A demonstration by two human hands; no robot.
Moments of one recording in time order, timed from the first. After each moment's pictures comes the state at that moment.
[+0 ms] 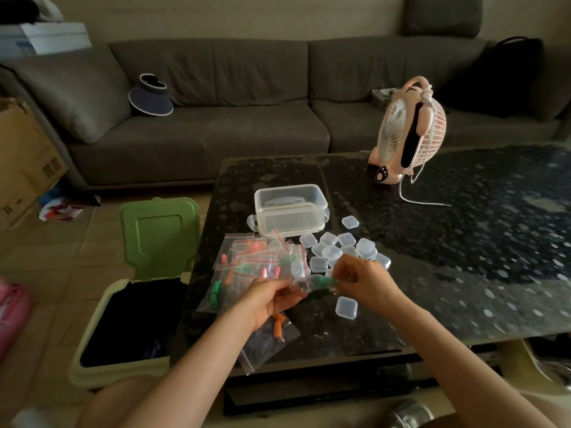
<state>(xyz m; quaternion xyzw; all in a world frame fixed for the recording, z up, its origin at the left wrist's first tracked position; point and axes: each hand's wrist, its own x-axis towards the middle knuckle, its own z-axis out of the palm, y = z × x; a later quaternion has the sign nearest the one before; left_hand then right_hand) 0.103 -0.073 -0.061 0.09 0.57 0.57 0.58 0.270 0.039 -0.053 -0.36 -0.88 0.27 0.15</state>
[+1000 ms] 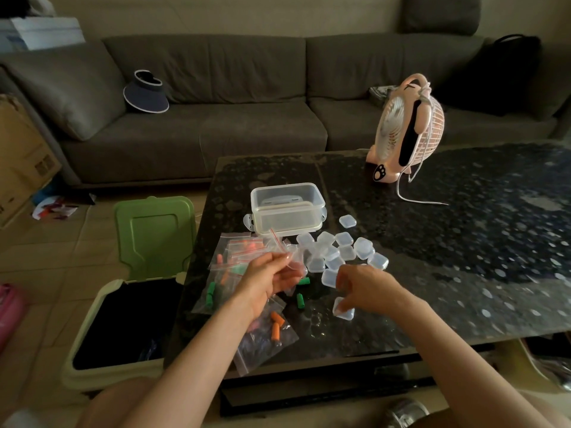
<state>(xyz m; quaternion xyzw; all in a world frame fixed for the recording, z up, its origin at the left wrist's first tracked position) 0.101 -0.061 -0.047 0.18 0.56 0.63 0.50 0.269 0.045 -0.043 -0.38 -0.91 0.15 -0.08</state>
